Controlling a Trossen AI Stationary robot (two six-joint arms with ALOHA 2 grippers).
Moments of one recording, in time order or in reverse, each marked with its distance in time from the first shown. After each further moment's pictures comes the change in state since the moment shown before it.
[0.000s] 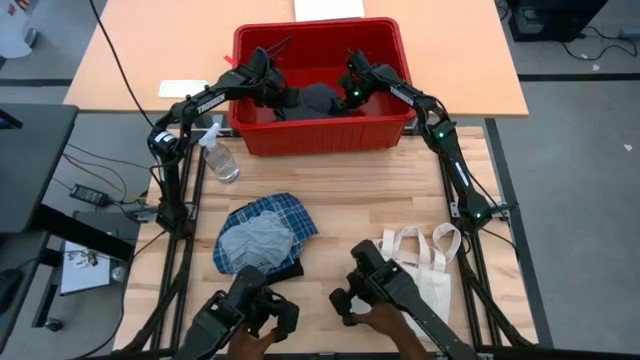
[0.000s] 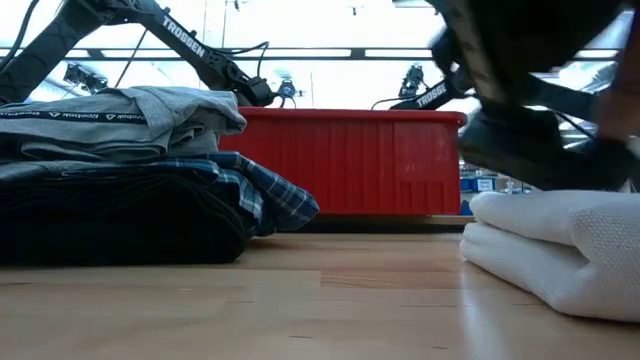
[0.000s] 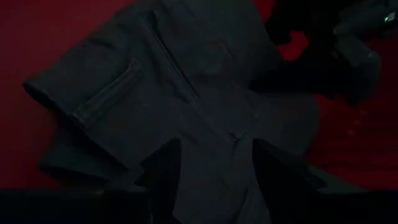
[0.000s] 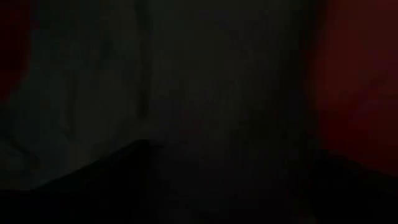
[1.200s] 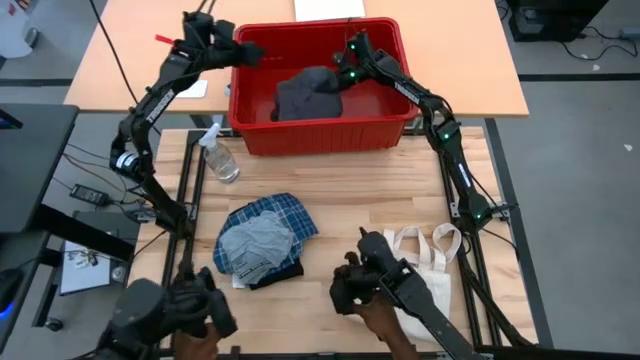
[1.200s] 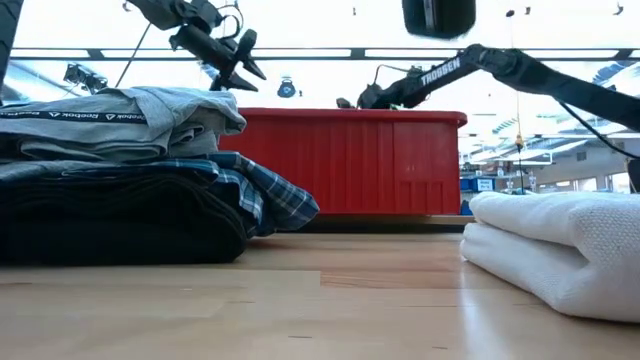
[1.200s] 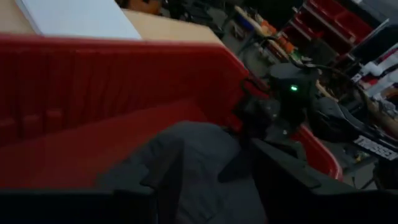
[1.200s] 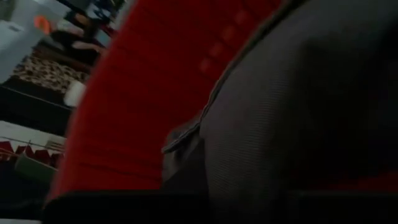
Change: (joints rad) left arm 0.182 -0.350 0.001 0.182 0.070 -0.001; right arm 0.009 -0.100 0.038 0.317 -0.338 0.290
